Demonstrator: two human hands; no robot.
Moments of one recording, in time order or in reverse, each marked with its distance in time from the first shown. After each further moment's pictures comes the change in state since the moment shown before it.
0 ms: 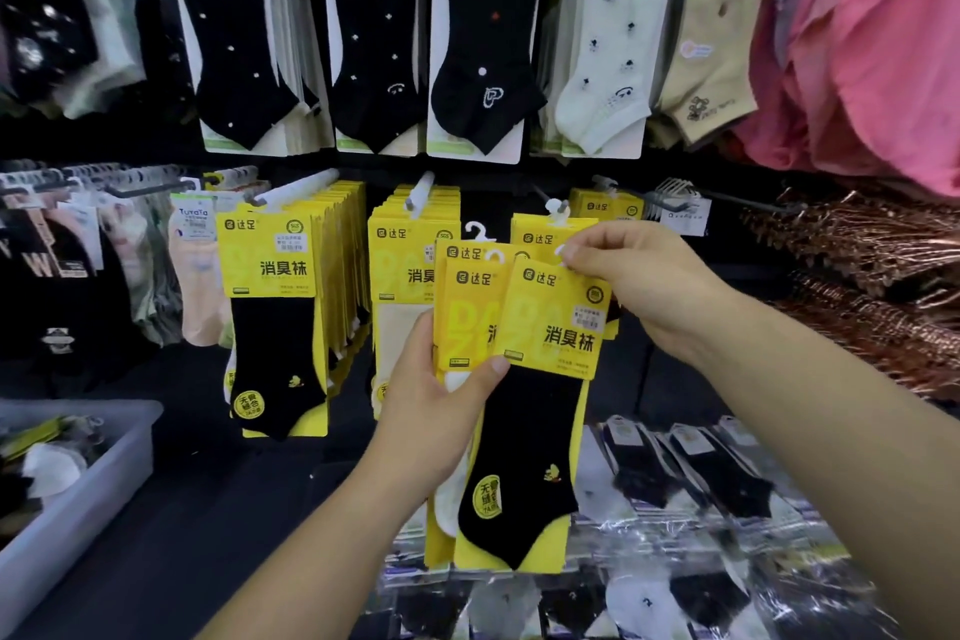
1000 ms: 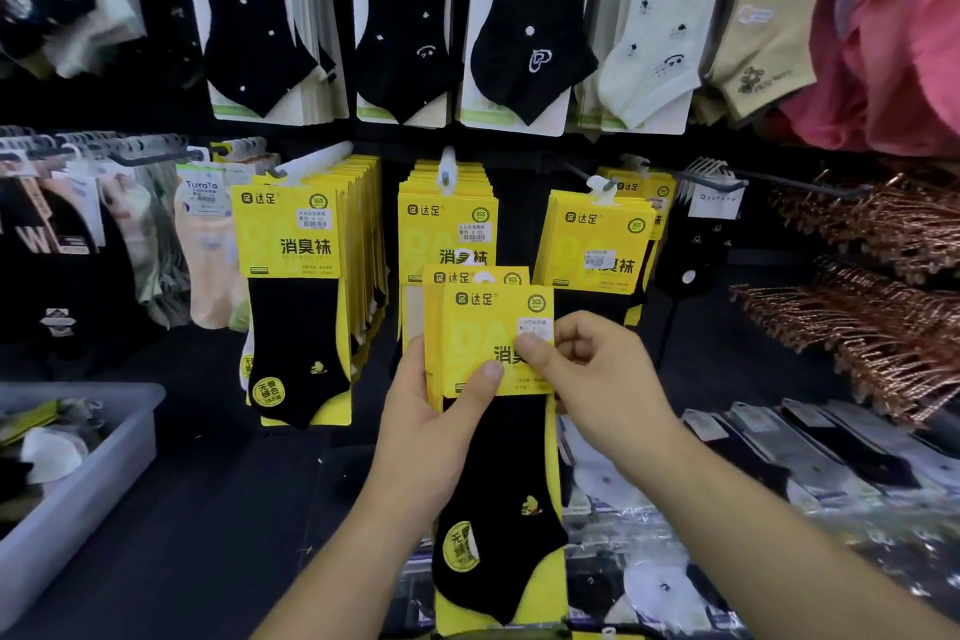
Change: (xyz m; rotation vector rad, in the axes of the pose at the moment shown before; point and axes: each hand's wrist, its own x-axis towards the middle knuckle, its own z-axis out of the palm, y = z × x) left_hand -0.015 -0.030 -0.026 -0.290 0.034 -0.127; right_hand -0.053 0.065 0.088 -0.009 0.063 -0.048
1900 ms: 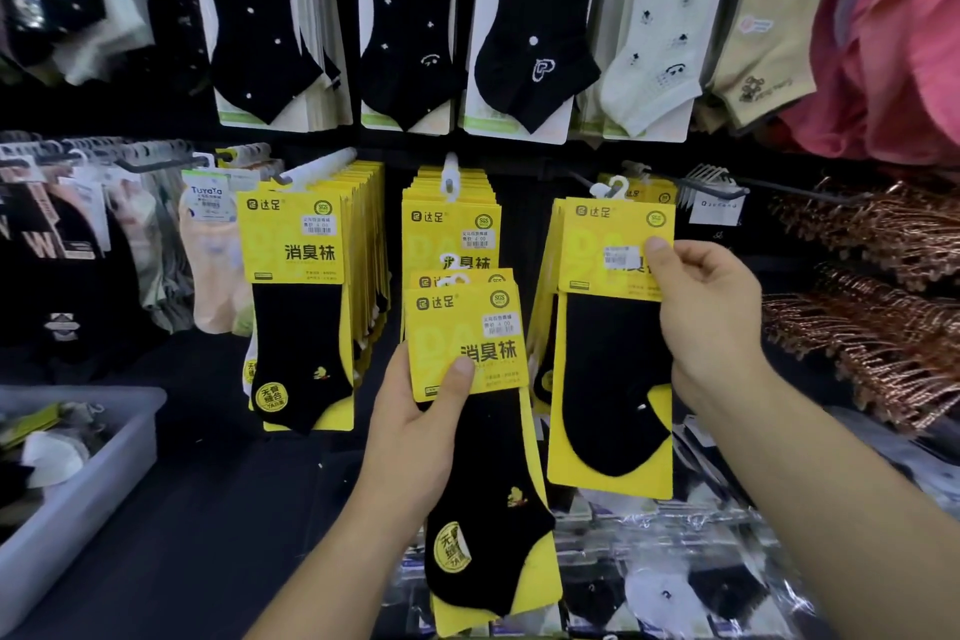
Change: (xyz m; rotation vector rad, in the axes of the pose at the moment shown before) left_hand 0.004 -0.003 -0.010 0.042 0.070 -0.002; right_hand 0.053 -0.015 -0.053 0.247 0.509 -0.062
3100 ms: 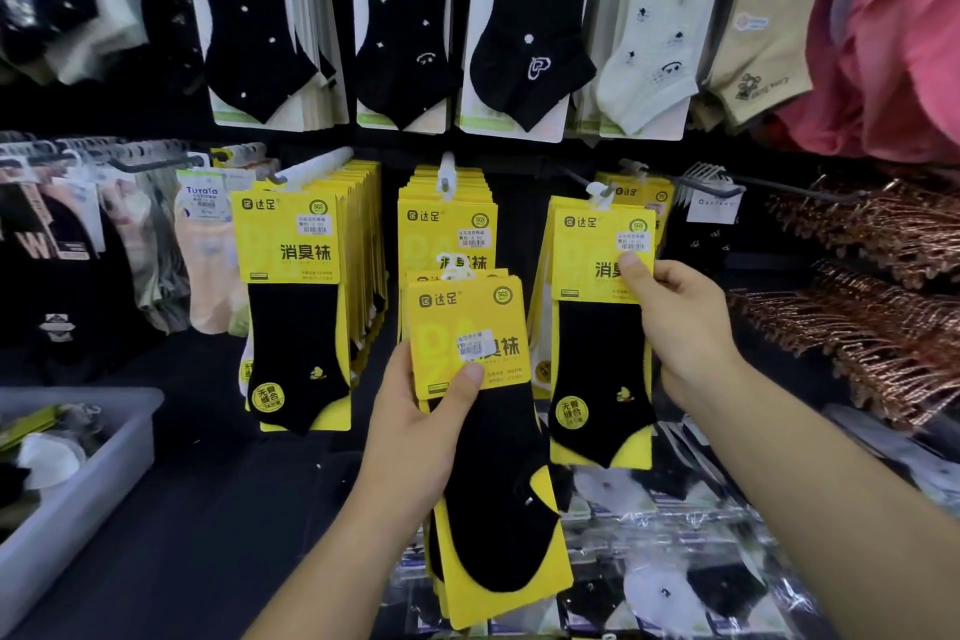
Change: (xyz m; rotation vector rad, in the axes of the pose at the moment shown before) left_hand -0.001 0.002 0.001 0.060 -0.018 -0.031; right_hand 0.007 0.019 0.000 -0.079 -0.152 0.158
